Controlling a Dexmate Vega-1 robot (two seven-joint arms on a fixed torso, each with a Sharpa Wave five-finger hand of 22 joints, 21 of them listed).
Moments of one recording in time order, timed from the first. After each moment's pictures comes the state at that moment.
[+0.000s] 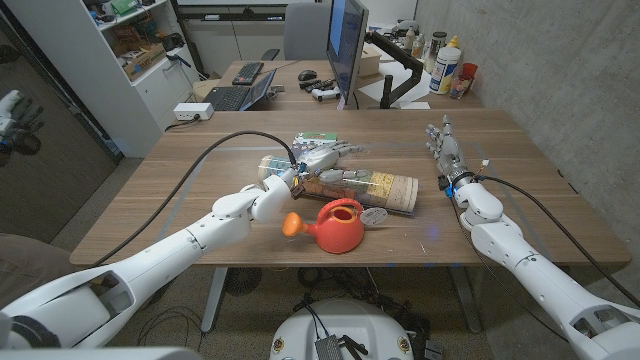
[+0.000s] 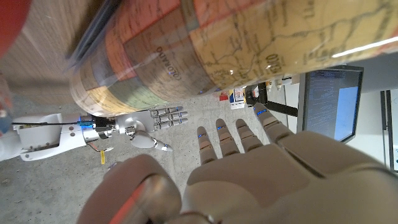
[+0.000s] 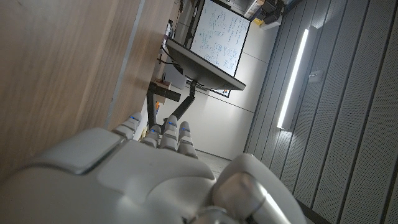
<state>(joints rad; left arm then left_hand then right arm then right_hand) 0.67 0.67 0.79 -1.62 0.68 -0.11 0.18 0.21 -0.08 -0.32 0.11 0.54 0.12 -0.22 0.20 0.19 0.12 -0.11 0.20 0.18 0.00 -0.03 0.19 0.18 0.11 0.06 0.20 0.18 -0.87 -0.53 -0.34 -1.29 0.61 0.35 -0.04 0.04 0.08 -0.12 0.11 0.33 0.08 0.01 0.19 0.18 0.08 0.05 0.22 0.19 -0.12 0.01 0.18 0.18 -0.07 0.06 0.19 0.18</state>
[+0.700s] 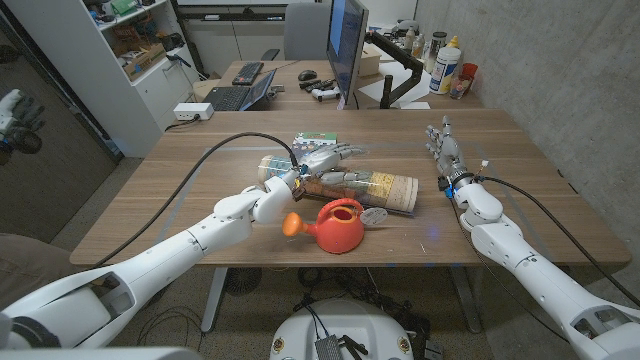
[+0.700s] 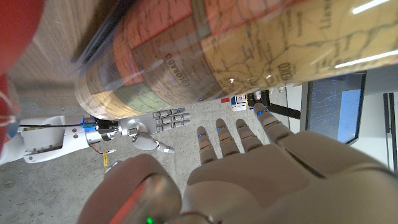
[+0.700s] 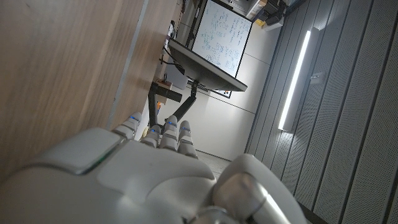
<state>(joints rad) 0.67 0.66 0.80 -1.62 0.68 -0.11 0.18 0.21 -0.08 -0.32 0.11 0.54 0.12 -0.22 0.20 0.19 0.12 -0.11 0.20 0.18 0.00 -0.03 0.19 0.18 0.11 0.06 0.20 0.18 -0.87 -0.53 -0.34 -1.30 0.60 0.34 -0.05 0.04 0.07 -0.12 0.11 0.33 0.09 0.01 0.19 0.18 0.08 0.05 0.22 0.19 -0.12 0.01 0.18 0.18 -0.07 0.06 0.19 0.18</state>
